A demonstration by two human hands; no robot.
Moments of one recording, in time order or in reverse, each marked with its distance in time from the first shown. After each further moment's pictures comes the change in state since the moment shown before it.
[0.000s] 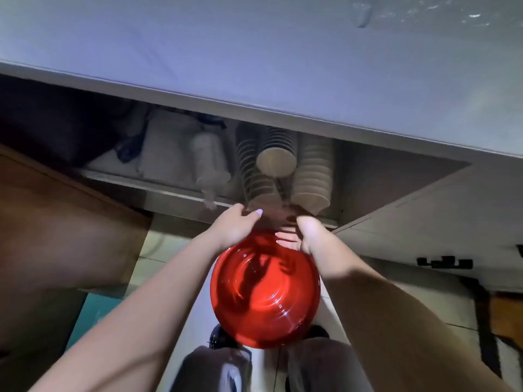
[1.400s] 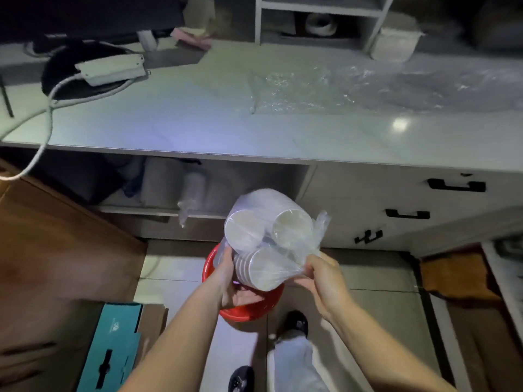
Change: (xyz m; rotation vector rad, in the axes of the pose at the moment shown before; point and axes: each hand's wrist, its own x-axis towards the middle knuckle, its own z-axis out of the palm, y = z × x) left_hand -0.219 0.042 0.053 -0.944 -0.251 -0.648; right_hand -0.320 0.101 -0.071 0.252 0.100 -0.485
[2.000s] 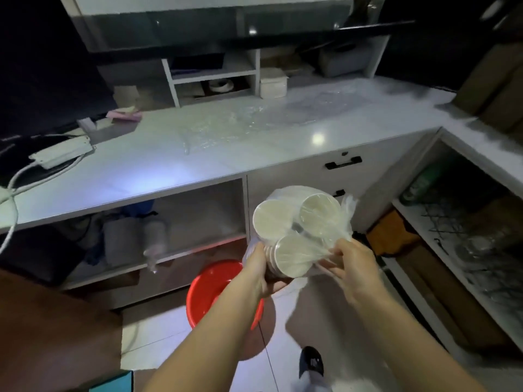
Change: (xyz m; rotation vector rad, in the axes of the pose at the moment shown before) left_hand -0.112 -0.099 0.090 0.272 -0.255 0.236; right_hand -0.180 -0.004 -0.069 0.212 0.460 -0.242
